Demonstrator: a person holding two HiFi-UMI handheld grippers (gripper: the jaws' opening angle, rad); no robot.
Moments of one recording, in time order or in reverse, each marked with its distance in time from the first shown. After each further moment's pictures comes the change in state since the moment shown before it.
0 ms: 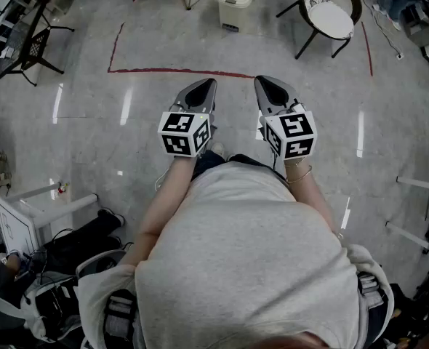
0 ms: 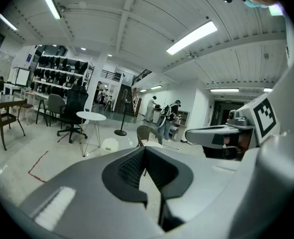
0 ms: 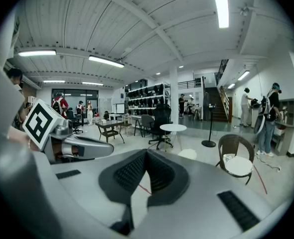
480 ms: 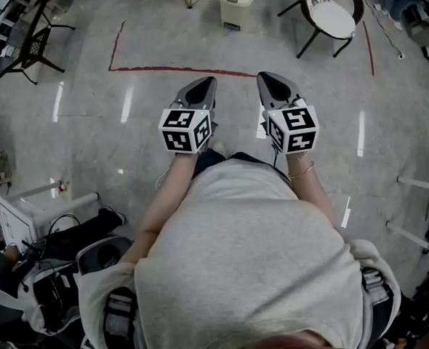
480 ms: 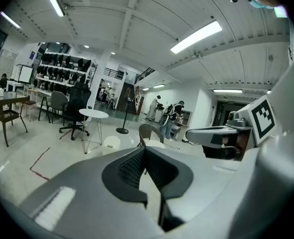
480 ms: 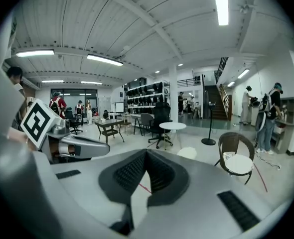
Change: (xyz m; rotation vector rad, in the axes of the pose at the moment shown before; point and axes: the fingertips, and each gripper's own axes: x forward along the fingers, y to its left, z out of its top) left arm 0.005 0.010 -0.004 -0.032 0.017 0.022; right arm 0.012 -0.009 -0.004 0.008 0.015 0.000
